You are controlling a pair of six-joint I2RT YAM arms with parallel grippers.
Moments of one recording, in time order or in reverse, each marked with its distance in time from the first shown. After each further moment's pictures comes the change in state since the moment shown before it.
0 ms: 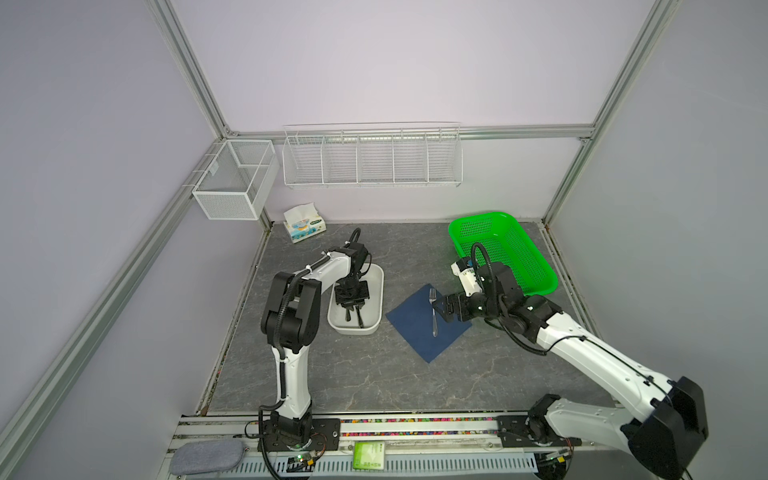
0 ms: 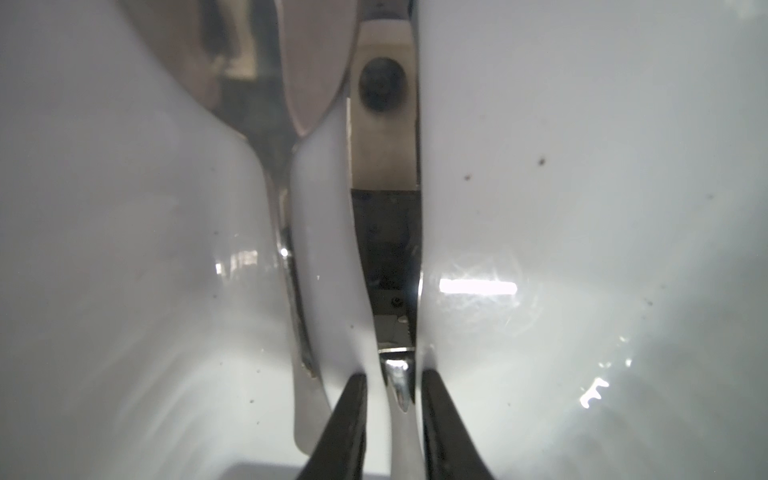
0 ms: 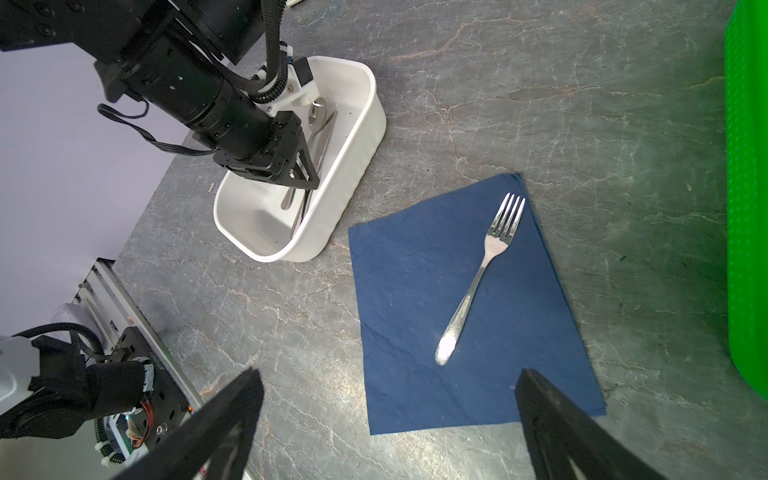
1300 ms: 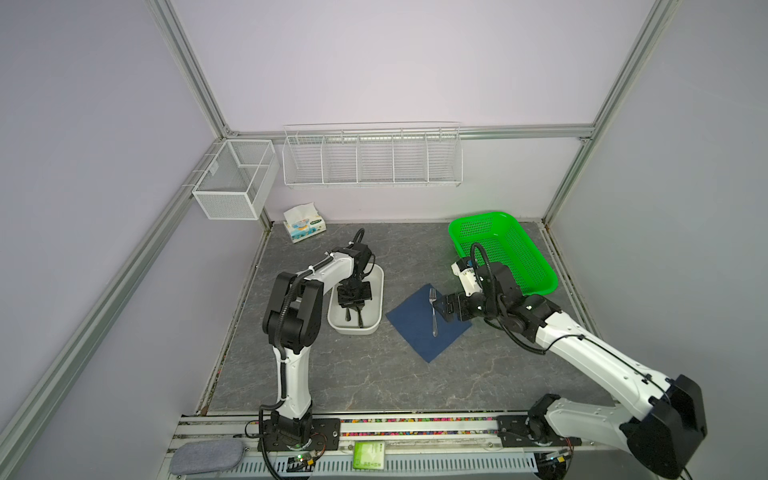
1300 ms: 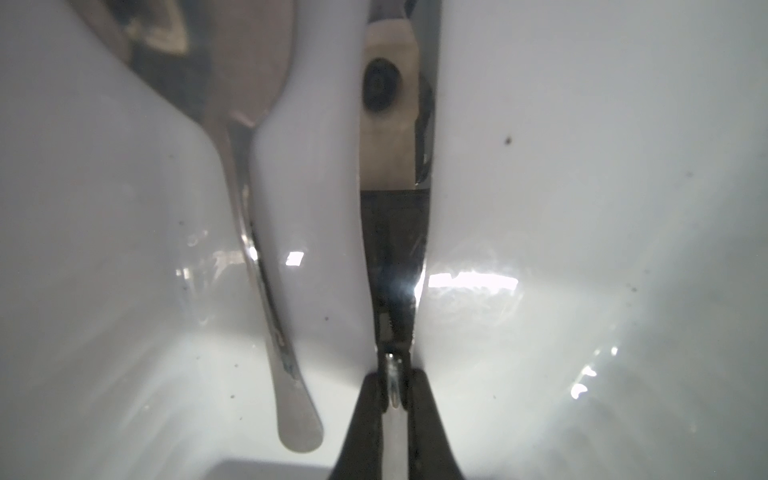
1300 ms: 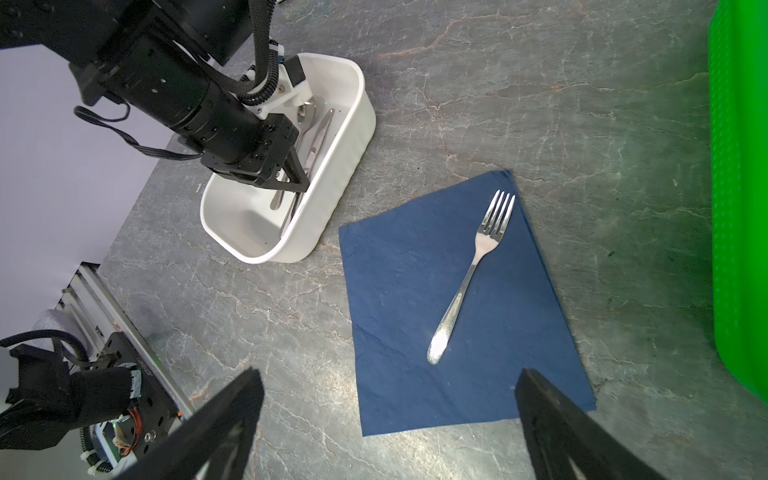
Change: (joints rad) left arm -0.023 -0.001 -0.002 0.007 -0.014 -0.001; right arm 0.000 0.008 0.000 -0.004 0.024 0.000
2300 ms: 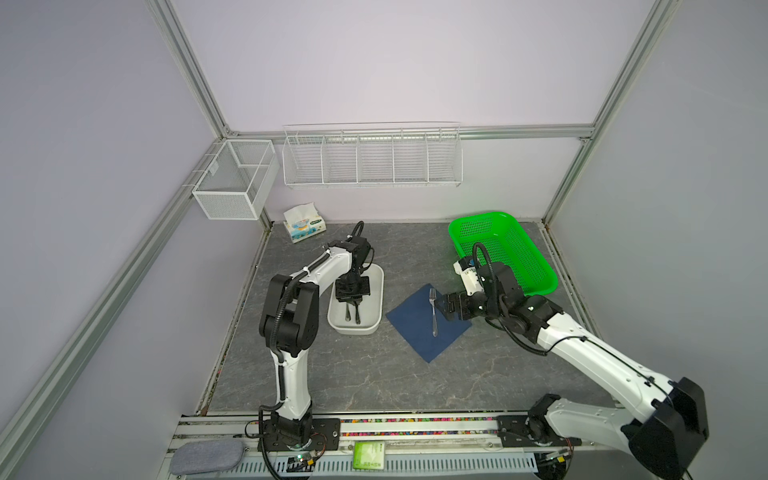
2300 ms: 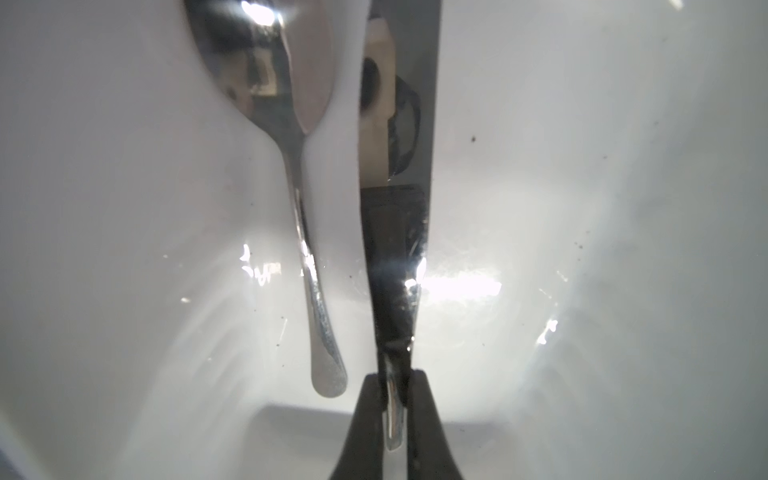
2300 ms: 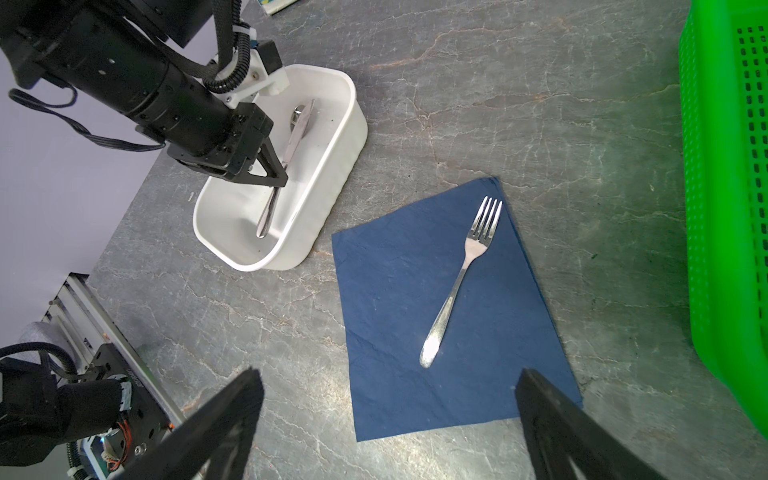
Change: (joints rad) left arm 0.000 -0.037 0.075 -0.097 -0.027 0.044; right arm 0.000 -0.012 0.000 0.001 0.027 0.003
